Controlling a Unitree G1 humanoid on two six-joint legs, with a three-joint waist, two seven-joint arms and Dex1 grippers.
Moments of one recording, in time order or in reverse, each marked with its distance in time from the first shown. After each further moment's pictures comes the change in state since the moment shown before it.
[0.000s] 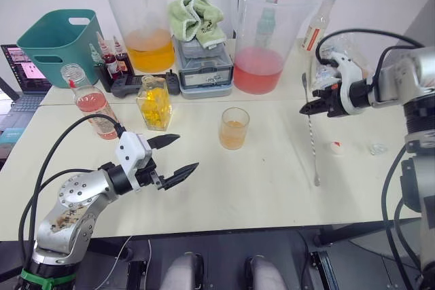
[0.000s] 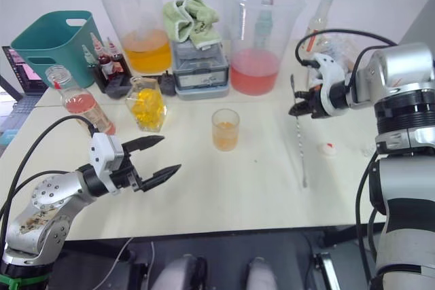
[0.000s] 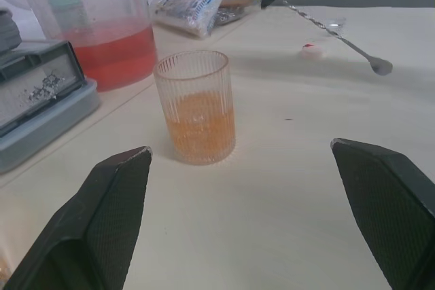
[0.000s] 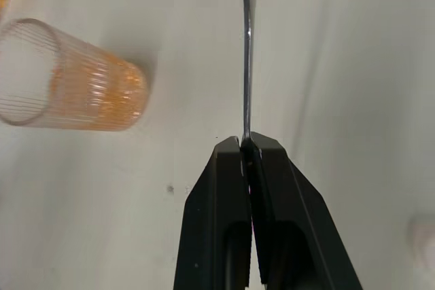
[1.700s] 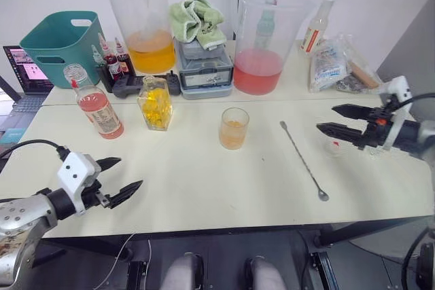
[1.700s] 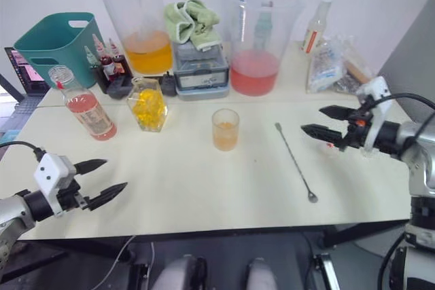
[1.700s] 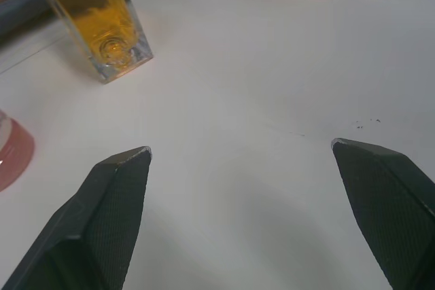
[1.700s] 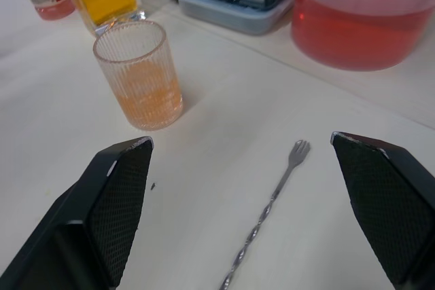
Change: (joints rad) left arm 0.275 0.163 0.310 0.143 0.037 -0.015 -0.058; right arm 0.826 -0.082 -0.675 -0.554 0.046 -0.748 0.376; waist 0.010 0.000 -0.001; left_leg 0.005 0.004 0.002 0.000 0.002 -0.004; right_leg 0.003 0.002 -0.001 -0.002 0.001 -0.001
